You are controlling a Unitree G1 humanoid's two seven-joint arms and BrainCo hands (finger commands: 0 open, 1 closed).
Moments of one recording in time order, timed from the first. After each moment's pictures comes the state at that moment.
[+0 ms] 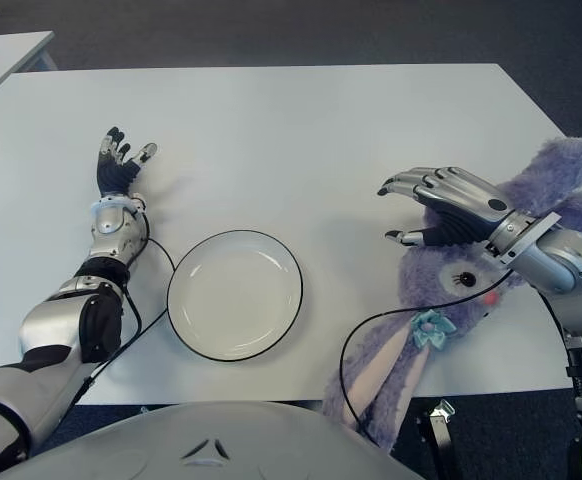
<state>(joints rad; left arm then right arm) -0.64 0.20 0.34 1.19 -0.04 -0.46 0.13 -0.02 -0.96 -0.17 -0.01 -0.47 -0.73 0.28</state>
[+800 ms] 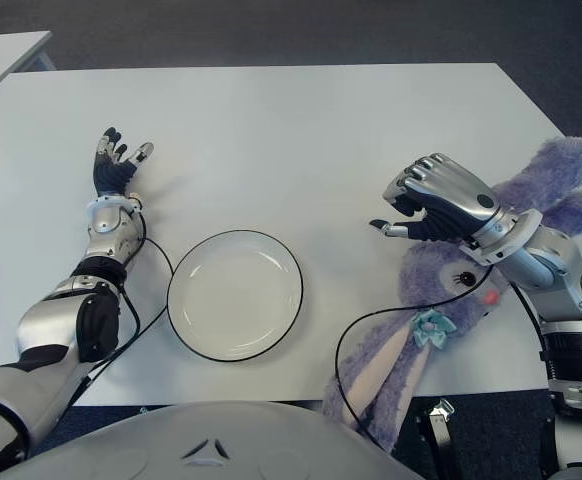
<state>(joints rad) -0.64 0.21 0.34 1.19 -0.04 -0.45 0.13 -0.12 -0.88 -0.13 0.09 -0.47 -0.89 0.14</state>
